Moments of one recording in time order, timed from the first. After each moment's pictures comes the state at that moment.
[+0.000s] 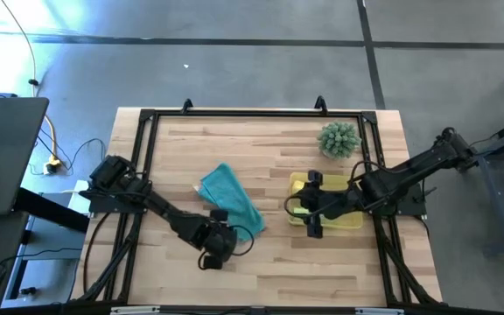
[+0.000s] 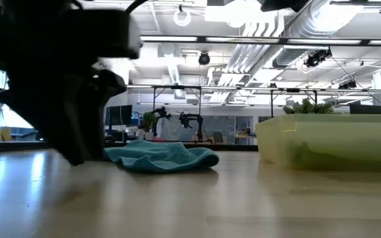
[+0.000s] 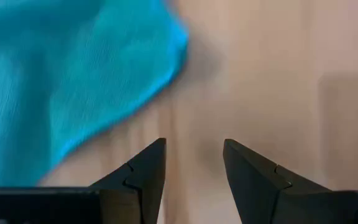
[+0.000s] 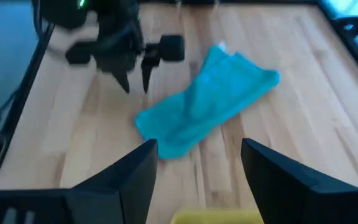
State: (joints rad) left arm -0.40 1.85 1.09 -0.51 -0.24 -0.39; right arm 0.43 1.27 1.09 -0.54 0.40 0.28
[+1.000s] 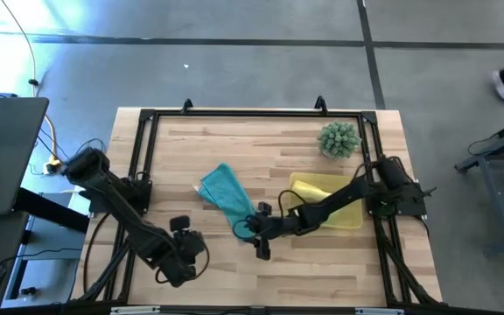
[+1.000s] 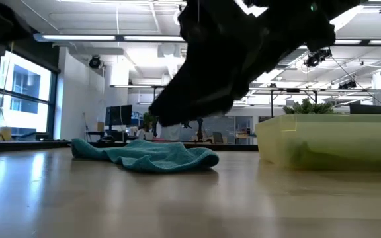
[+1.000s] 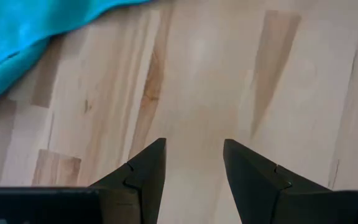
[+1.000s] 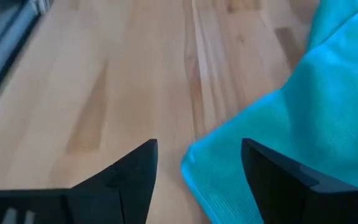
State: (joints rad) left arm -0.70 1.63 1.09 -0.87 -0.37 -0.98; right arm 0.35 1.98 1.09 0.26 0.21 0.33
